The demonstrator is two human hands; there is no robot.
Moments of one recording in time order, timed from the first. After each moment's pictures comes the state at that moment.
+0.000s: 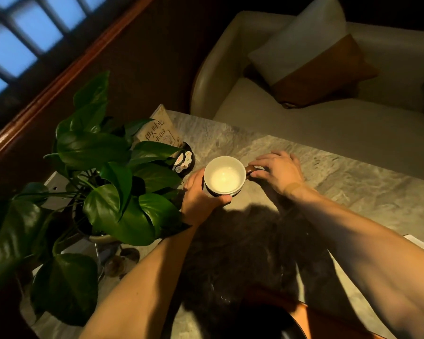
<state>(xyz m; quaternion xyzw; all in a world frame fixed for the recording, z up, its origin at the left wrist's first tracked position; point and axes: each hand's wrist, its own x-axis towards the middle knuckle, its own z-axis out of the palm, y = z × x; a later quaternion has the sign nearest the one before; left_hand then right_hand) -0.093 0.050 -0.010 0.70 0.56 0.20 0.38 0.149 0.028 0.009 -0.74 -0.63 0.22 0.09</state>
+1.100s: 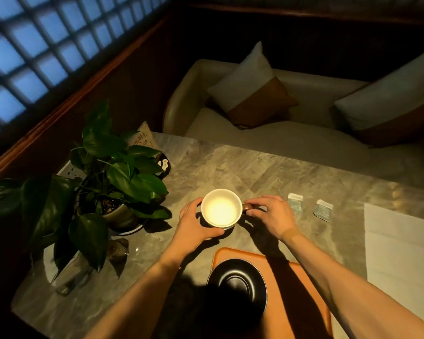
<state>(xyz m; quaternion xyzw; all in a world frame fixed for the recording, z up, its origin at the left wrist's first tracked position) -0.114 -0.098 0.050 0.70 0.49 0.18 0.49 0.116 -0.188 0.078 -0.81 -0.49 0.23 0.23</state>
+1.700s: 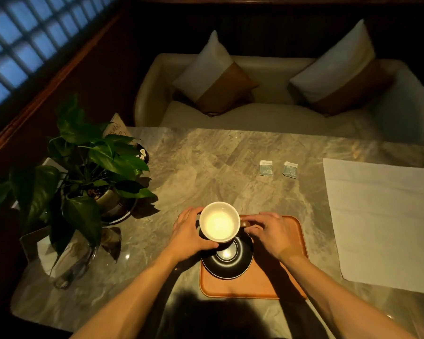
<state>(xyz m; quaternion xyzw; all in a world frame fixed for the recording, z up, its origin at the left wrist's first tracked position) -0.151 -0.172 0.047 0.83 0.39 0.03 0.40 0.046 -0.334 0.074 -0.85 -0.40 0.25 0.23</state>
